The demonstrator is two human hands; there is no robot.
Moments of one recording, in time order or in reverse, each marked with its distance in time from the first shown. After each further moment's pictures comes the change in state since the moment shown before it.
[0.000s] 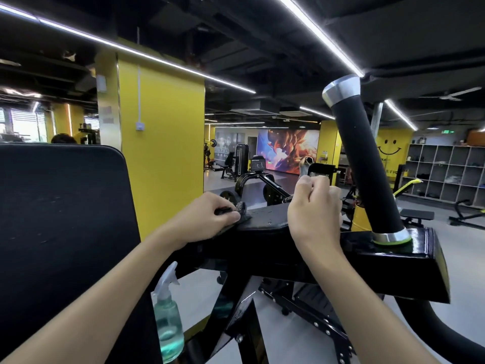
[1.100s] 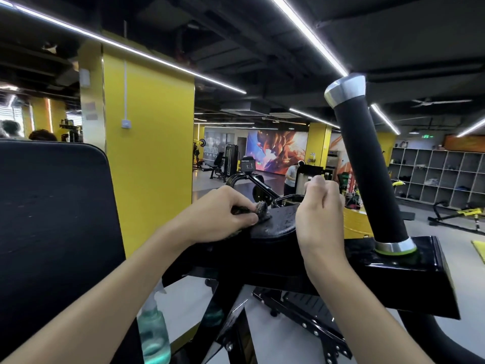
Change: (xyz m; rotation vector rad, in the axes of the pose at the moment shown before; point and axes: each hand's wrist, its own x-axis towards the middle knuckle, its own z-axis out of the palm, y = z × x) left_hand 0.026 0.018 0.006 0.027 -0.088 0.181; right_hand 0.002 0.001 0.000 0.243 0.027 0.107
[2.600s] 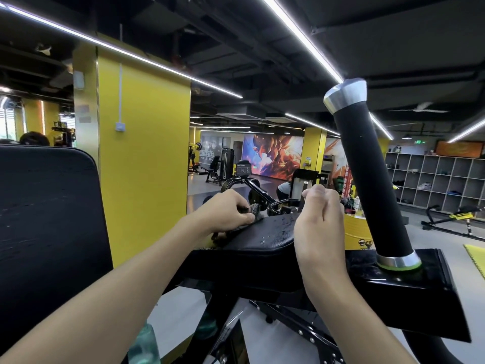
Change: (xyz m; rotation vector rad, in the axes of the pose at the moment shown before) left_hand 0.068 -0.030 0.023 0.063 -0.015 -0.146; right_hand -0.002 0.000 0.001 0.035 0.014 -0.044
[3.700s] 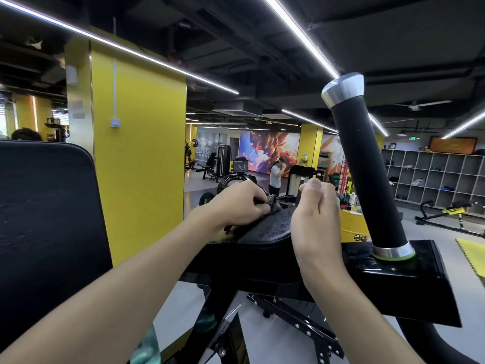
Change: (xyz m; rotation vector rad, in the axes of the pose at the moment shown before) left_hand -0.006 0.039 0.000 0.087 0.012 0.162; right_hand 0.000 0.001 0.002 -0.026 0.012 -0.022
